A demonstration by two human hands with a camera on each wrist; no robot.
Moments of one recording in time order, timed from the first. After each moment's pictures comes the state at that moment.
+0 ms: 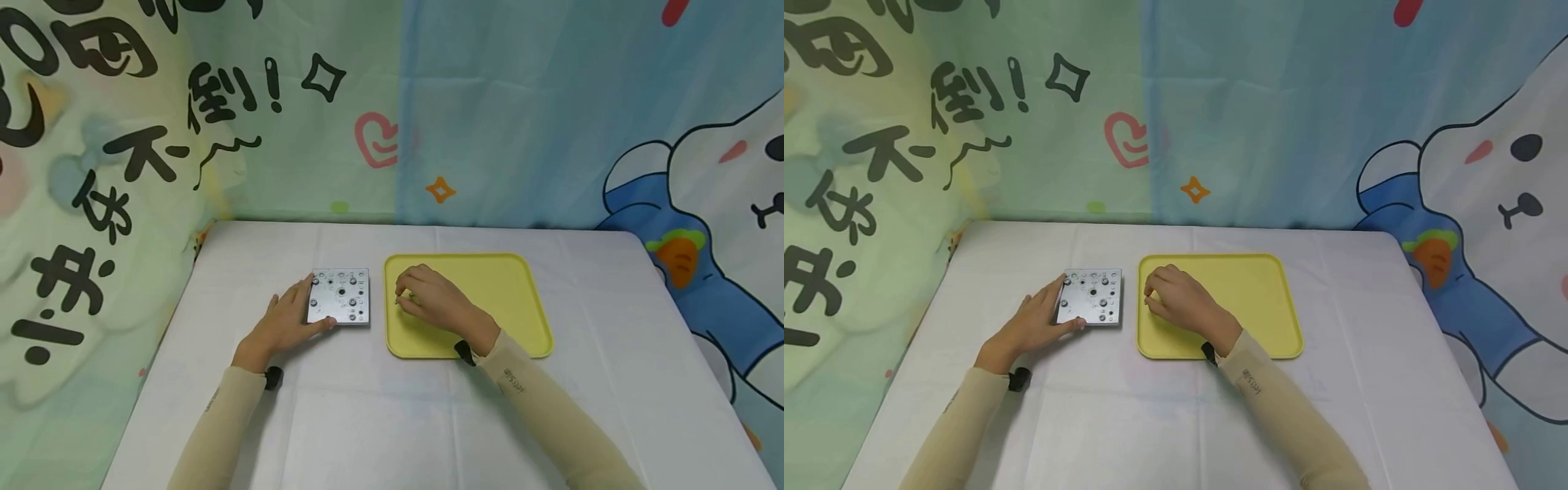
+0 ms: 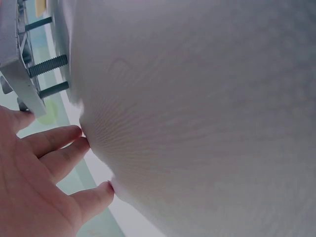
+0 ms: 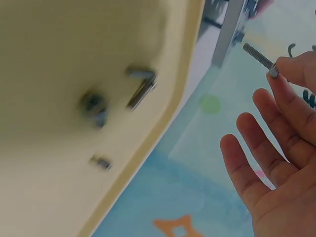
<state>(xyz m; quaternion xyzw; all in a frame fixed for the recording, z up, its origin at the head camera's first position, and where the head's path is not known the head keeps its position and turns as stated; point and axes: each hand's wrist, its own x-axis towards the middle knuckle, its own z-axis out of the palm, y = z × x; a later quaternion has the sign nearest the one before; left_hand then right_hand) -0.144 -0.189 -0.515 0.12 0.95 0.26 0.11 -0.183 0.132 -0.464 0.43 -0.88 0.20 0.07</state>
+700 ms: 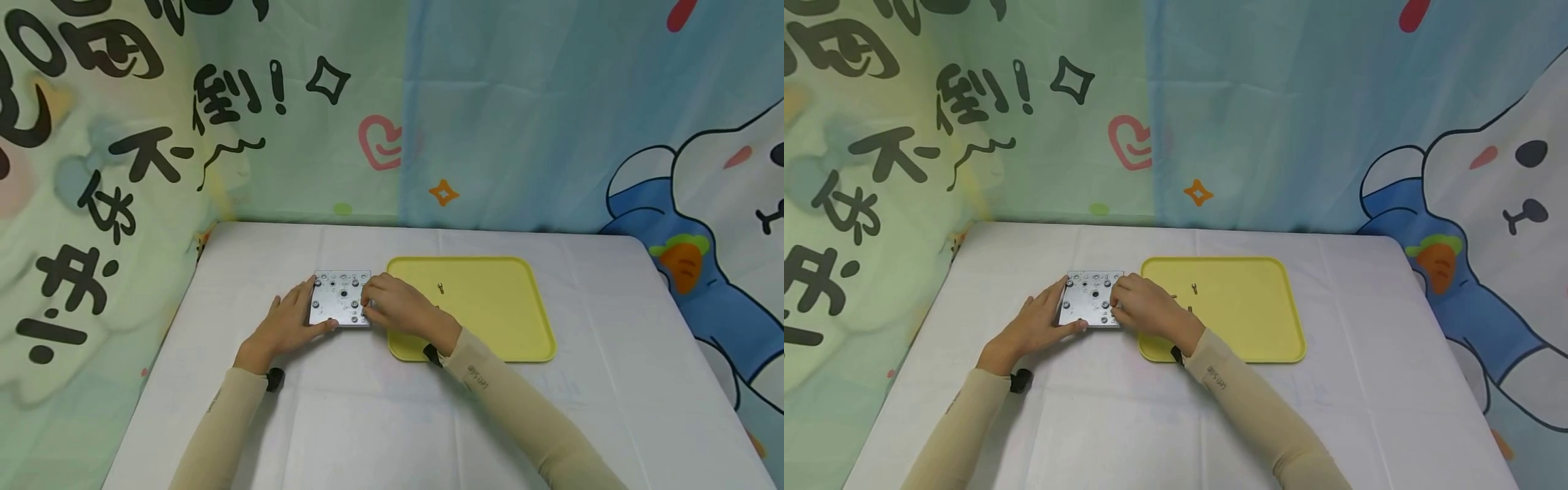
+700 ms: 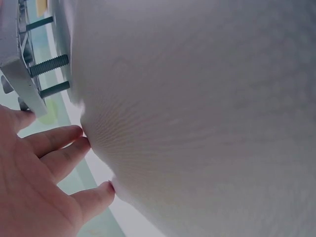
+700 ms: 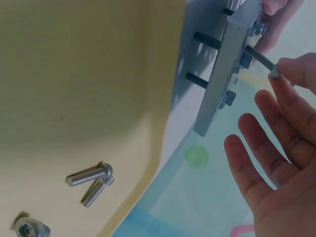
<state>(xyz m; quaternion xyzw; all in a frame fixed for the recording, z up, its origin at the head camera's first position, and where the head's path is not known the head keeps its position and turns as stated) -0.146 -0.189 -0.517 0.11 0.95 0.26 0.11 -0.185 0.074 -0.473 0.48 -0.85 0.18 0.07</state>
